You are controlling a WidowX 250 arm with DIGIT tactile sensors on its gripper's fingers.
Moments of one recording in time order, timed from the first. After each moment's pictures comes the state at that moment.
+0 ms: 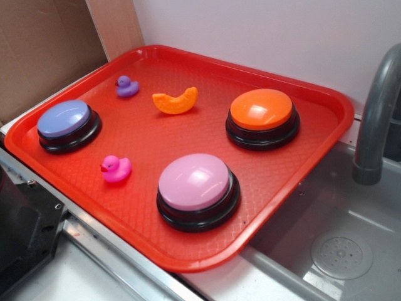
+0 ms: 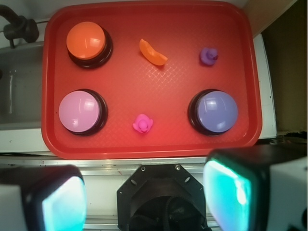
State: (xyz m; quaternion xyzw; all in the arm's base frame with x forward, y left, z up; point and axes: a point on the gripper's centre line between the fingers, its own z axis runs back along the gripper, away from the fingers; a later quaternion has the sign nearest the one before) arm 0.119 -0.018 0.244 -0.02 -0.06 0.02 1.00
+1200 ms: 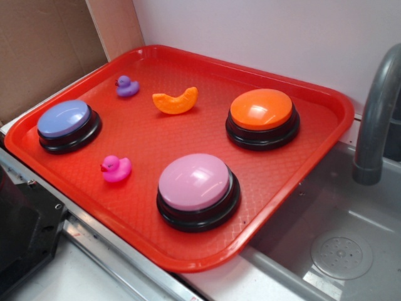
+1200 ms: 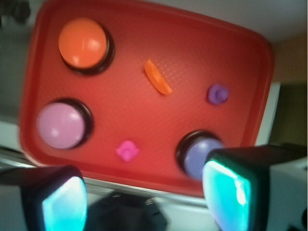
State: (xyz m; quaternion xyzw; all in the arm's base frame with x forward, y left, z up) arm 0.224 -0.011 0.210 0.04 0.04 -0.17 0.98
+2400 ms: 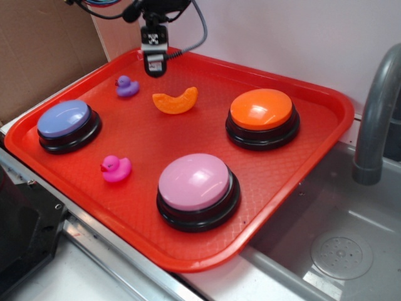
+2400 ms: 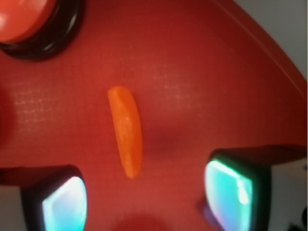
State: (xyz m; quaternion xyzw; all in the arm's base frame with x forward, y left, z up) arm 0.286 0.019 0.077 -0.01 0.06 -0.37 0.93
